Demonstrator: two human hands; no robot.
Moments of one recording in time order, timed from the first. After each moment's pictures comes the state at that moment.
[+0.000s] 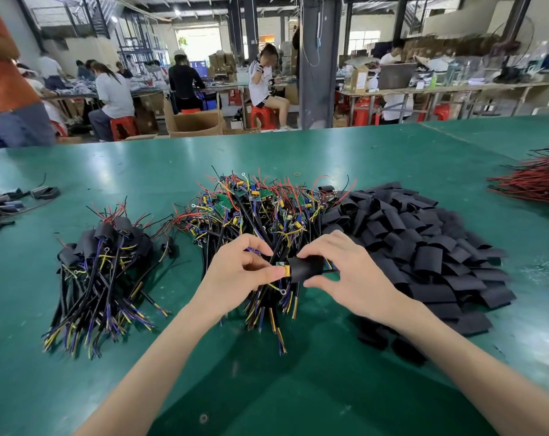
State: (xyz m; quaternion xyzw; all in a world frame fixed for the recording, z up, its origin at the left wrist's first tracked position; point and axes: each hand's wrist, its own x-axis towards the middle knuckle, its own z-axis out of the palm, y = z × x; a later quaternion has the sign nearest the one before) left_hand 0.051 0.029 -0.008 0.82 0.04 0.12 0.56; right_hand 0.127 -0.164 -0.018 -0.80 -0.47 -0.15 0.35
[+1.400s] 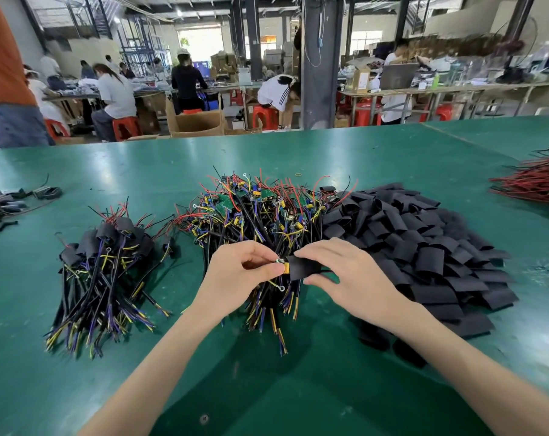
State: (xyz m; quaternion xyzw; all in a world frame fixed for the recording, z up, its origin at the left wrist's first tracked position) left_hand 0.050 0.026 -0.006 0.84 0.04 0.16 0.52; right_hand 0.128 -0.164 -0.024 -0.80 -0.49 -0.21 0.28
